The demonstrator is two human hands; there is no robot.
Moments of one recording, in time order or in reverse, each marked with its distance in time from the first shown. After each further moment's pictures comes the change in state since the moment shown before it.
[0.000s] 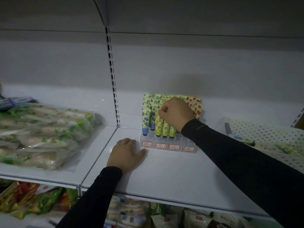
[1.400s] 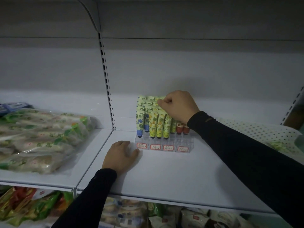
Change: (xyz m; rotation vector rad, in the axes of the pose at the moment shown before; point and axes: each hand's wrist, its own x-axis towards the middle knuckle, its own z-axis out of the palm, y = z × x) left_hand -0.005 0.010 -0.015 -0.105 -0.063 -0.113; right_hand 0.004 0.014 -0.041 0.097 0.010 -0.011
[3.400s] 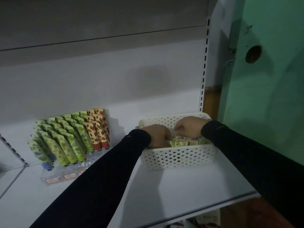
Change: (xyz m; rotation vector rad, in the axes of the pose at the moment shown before) left_hand 0.049 0.366 0.099 0.373 -0.707 0.667; right_hand -0.113 0.276 -0.114 -0.219 -0.587 0.367
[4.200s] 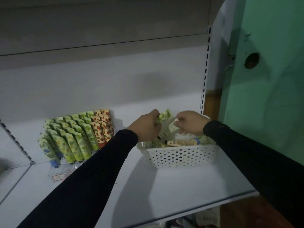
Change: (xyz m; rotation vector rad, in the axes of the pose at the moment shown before) left_hand -0.039 -0.022 -0.019 -0.282 0.417 0.000; right_hand -0.005 -0.004 -0.009 0.339 0.205 -0.034
